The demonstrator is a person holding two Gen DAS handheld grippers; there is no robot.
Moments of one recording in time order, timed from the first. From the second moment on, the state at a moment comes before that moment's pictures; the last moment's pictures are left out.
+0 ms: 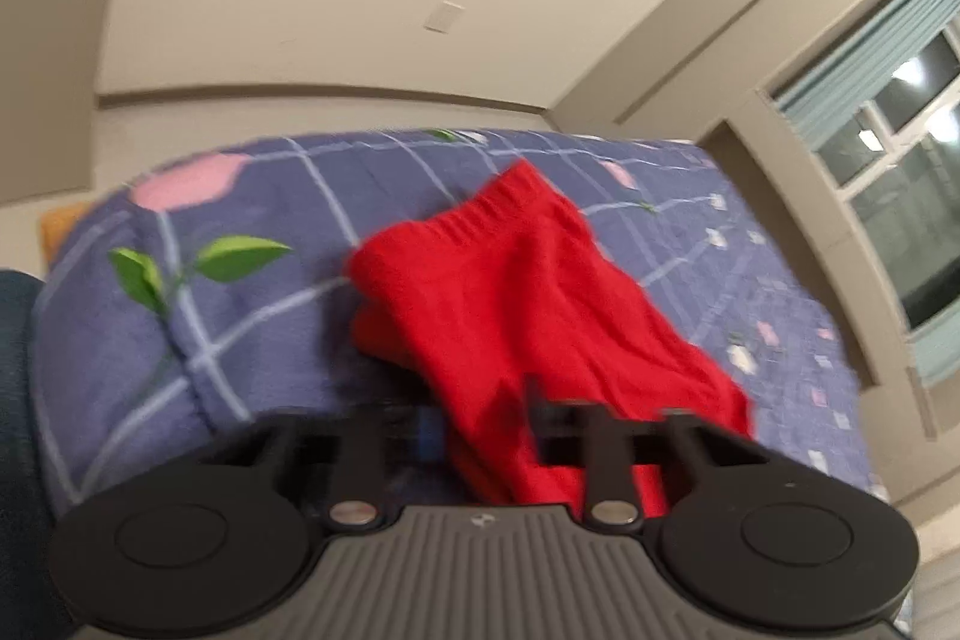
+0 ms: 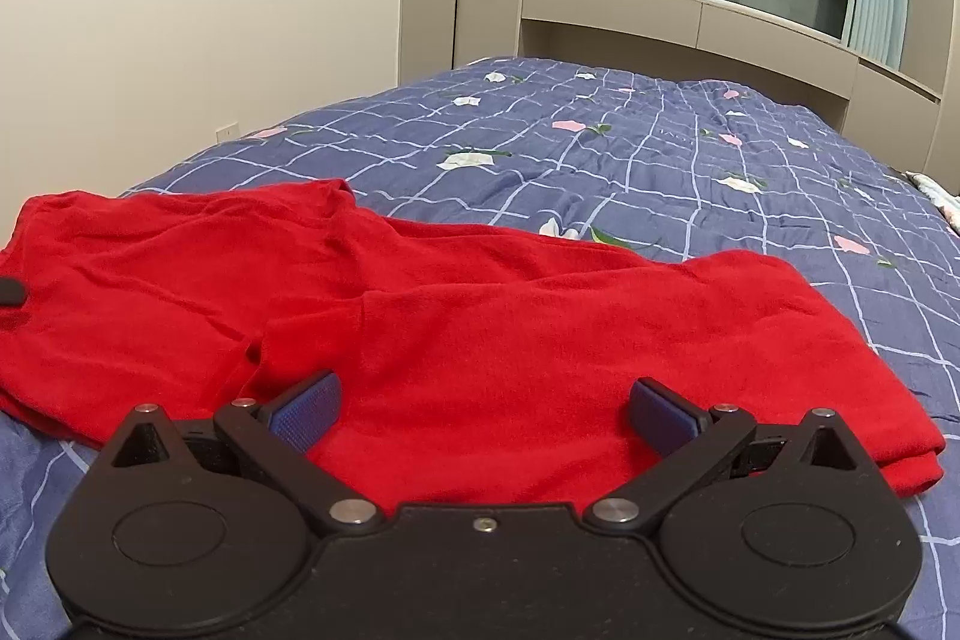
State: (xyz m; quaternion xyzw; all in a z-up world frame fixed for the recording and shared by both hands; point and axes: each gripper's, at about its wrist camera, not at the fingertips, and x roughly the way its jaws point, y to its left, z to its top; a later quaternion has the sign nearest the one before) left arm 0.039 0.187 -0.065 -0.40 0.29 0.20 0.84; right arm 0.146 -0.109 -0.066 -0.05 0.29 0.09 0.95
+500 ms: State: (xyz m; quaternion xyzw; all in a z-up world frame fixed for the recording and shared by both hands) left arm 0.068 0.135 0.016 -0.27 0.20 0.09 0.94; right arm 0.124 -0.126 -0.045 -0.02 0.23 0.08 0.97
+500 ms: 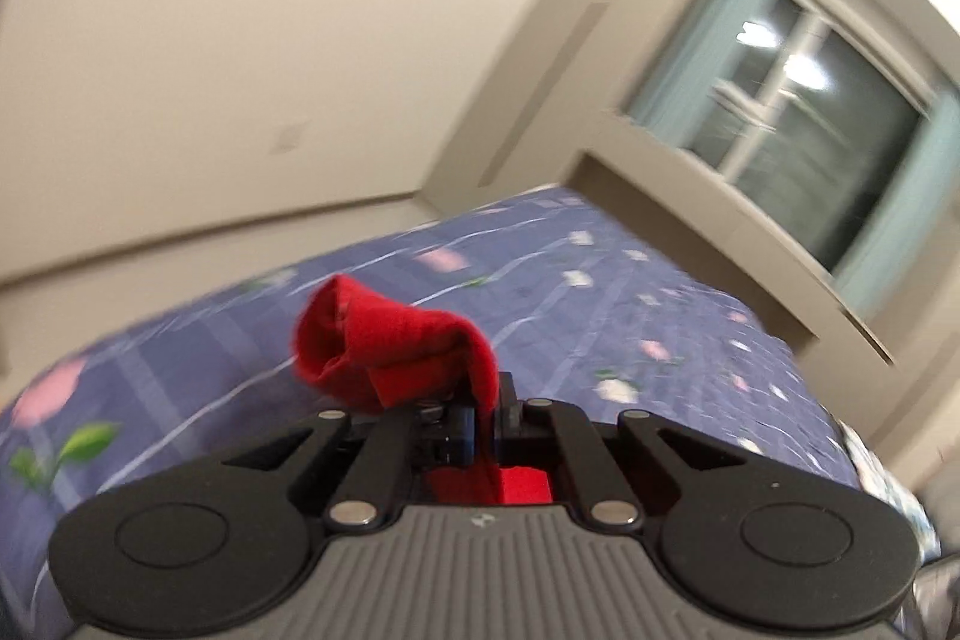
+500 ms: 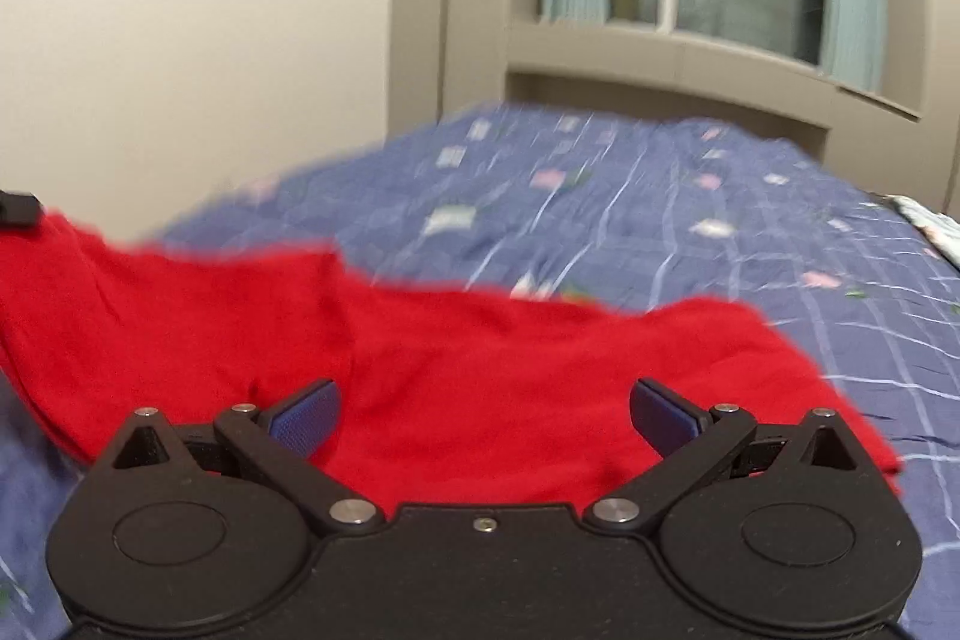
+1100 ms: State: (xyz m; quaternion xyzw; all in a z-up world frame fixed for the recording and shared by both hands) left arm 0.154 -0.077 0.060 -0.13 0.24 -0.17 0.95; right arm 0.049 -0.243 -0.044 0.04 0.23 -0.02 0.97
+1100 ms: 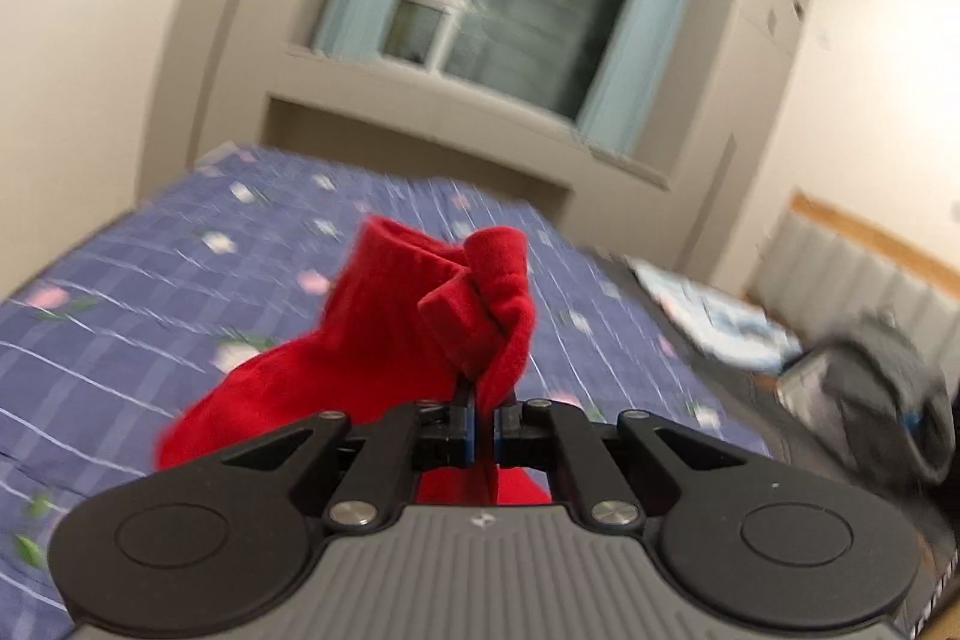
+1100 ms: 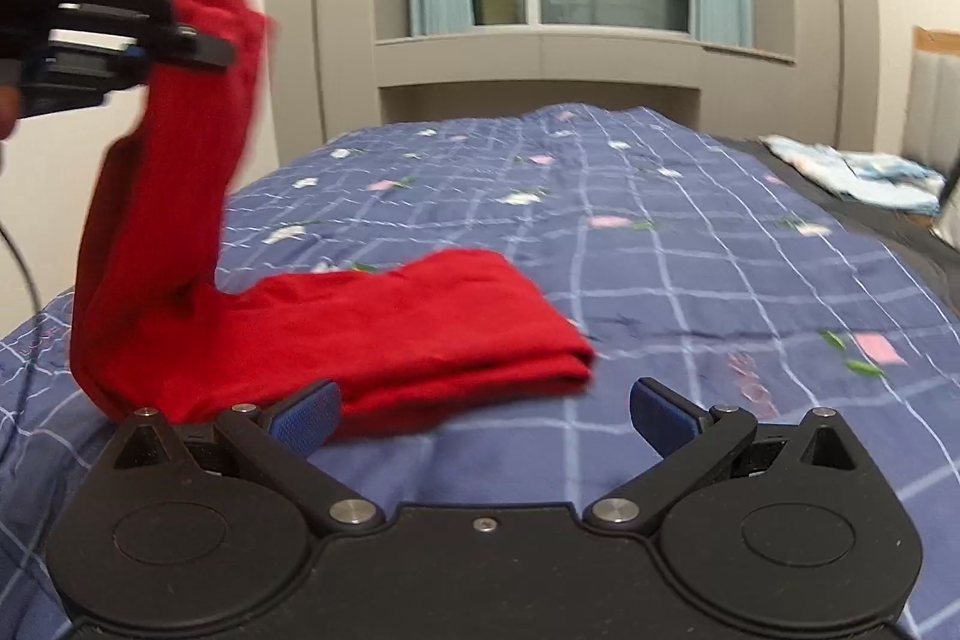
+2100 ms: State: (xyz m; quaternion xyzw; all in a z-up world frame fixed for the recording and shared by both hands) left arm 0.138 -0.059 0.013 -0.14 0.37 -0.11 0.91; right arm 0.034 -0.264 -0.070 0.07 0.28 -0.03 0.96
